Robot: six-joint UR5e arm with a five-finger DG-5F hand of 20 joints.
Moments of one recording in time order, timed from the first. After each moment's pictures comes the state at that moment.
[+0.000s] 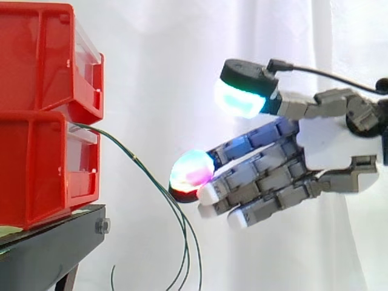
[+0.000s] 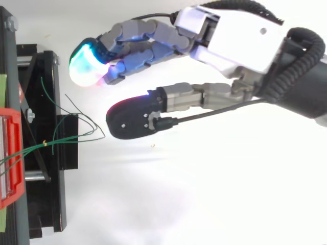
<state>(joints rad) 0.17 -2.22 -1.22 -2.86 -1.04 -0.26</state>
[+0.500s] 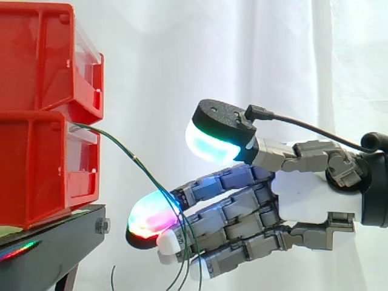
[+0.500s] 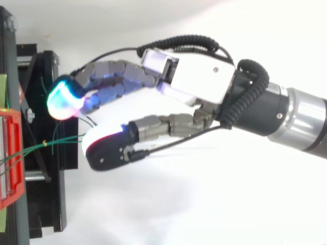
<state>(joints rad) 0.19 -2.33 -1.22 -2.67 -1.10 -0.28</state>
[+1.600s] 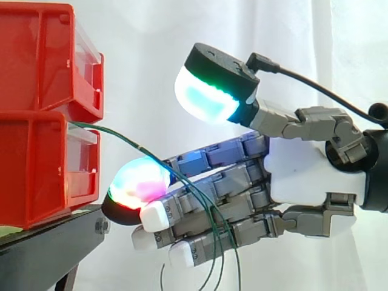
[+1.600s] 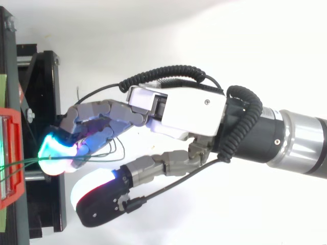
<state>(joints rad) 0.22 -2.34 -1.18 -2.67 -1.16 -0.22</state>
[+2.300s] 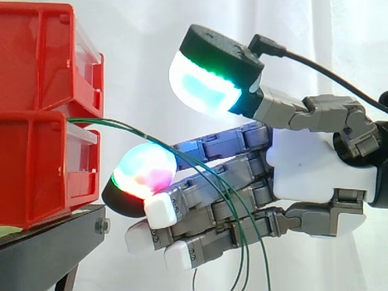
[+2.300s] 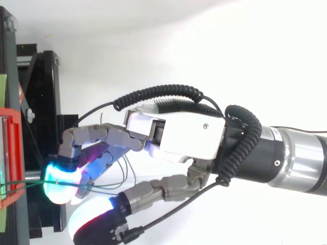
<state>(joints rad) 0.25 -2.34 -1.18 -2.67 -1.15 -0.23</state>
